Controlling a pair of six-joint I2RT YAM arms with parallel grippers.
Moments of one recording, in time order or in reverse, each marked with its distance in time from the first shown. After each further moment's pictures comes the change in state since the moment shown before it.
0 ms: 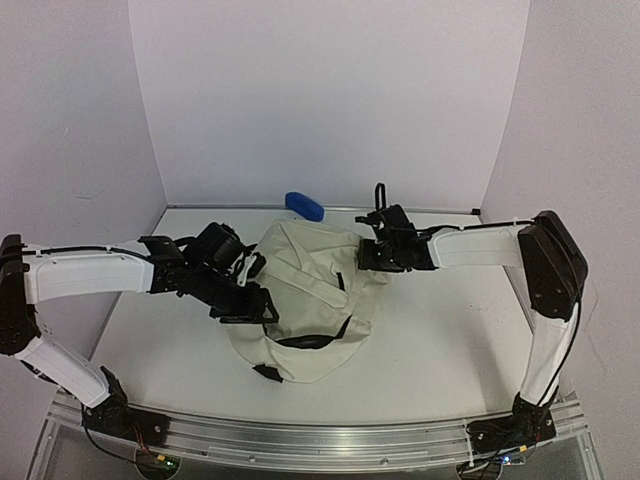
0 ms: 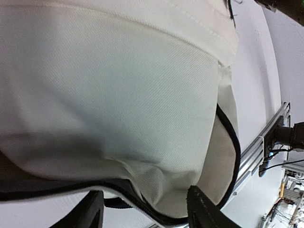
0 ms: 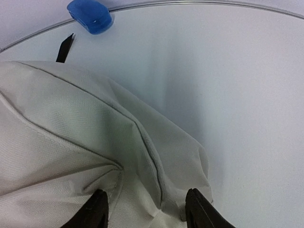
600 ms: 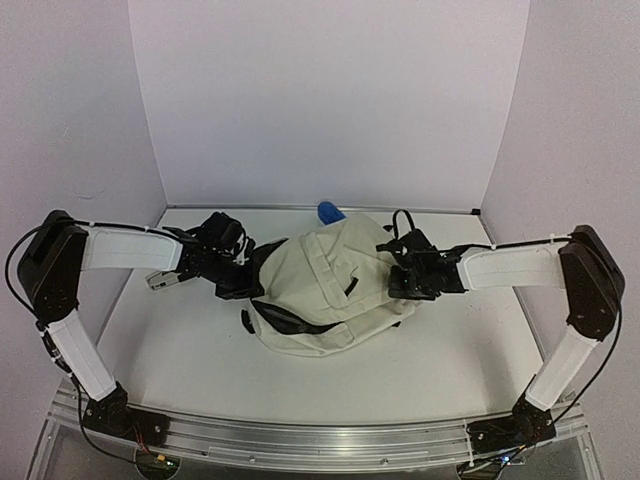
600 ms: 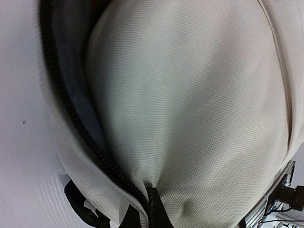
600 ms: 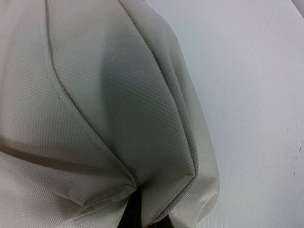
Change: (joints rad) left arm 0.221 0.274 0.085 0.198 -0.002 0.024; right arm 0.035 -0.248 -0.298 -0.143 0.136 0.130
